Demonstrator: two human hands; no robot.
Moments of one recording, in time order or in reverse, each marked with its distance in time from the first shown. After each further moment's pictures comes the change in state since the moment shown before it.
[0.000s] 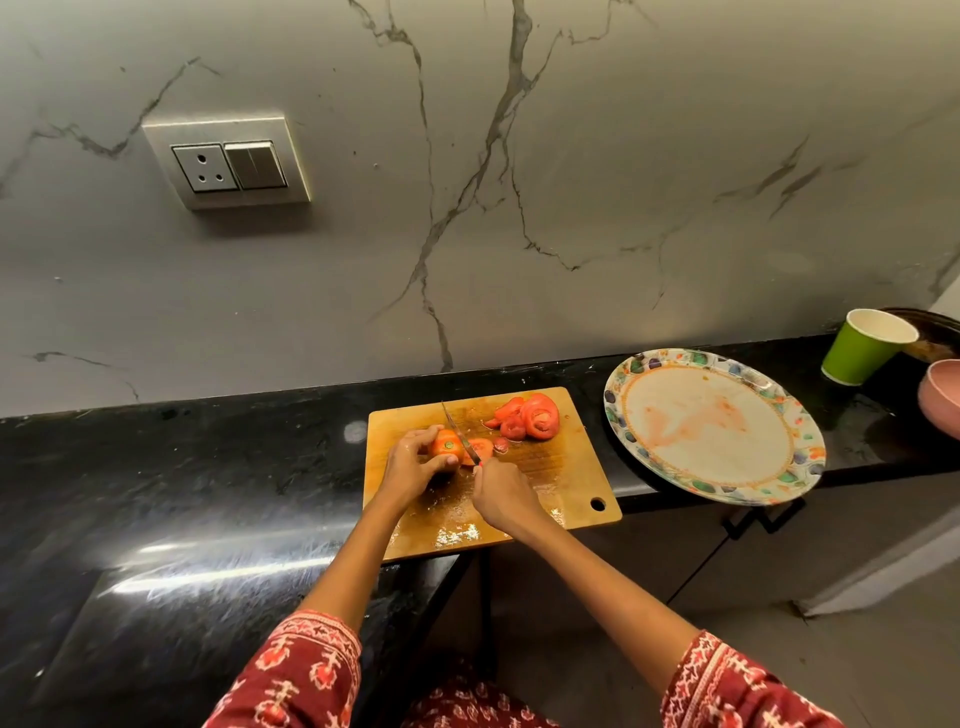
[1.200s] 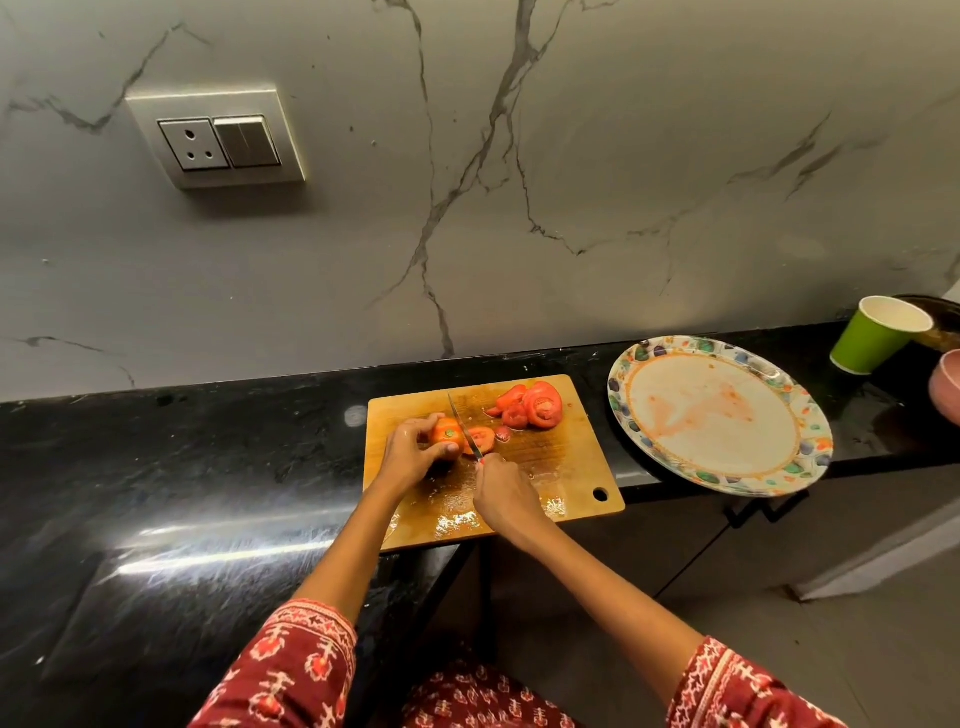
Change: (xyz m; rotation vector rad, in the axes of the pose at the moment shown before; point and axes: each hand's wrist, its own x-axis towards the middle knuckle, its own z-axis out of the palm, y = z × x) left_hand 0.002 0.005 -0.002 0.022 -0.002 -0.034; right_hand -0.003 0.005 0.012 0.028 0.024 0.008
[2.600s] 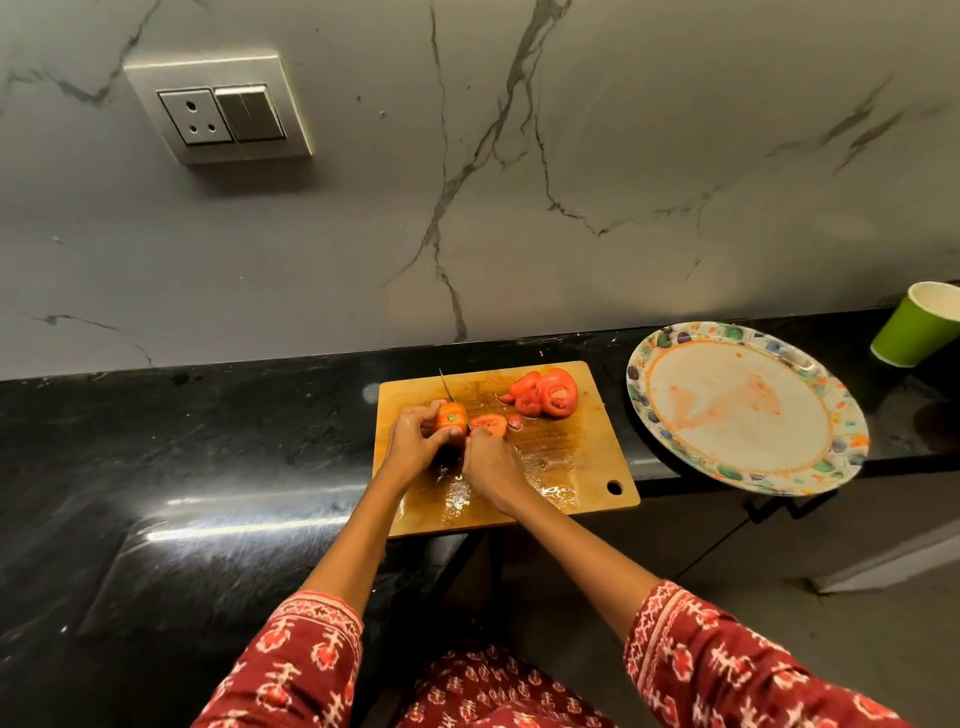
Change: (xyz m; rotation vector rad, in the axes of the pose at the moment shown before) left_hand -0.004 0.001 -0.002 -0.031 0.061 -0.010; right_hand 0.034 -0.013 0.015 0.032 -0.088 -0.018
